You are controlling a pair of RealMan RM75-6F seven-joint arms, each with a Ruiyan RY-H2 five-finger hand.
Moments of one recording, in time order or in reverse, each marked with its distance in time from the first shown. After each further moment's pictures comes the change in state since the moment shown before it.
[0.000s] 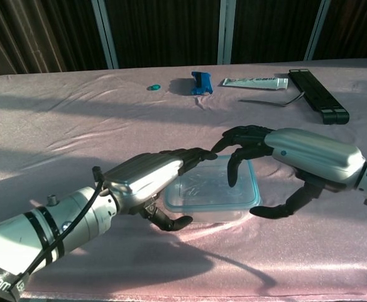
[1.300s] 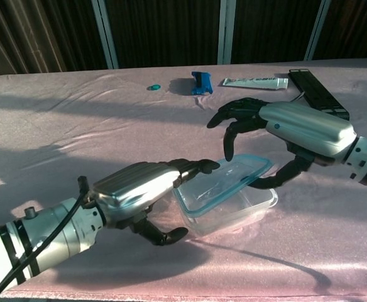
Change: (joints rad) left arm 0.024 0.050 0.058 -0.034 0.150 0.037 -0.130; right arm 0.037 -0.028 0.041 0.057 0.011 0.052 -0.023
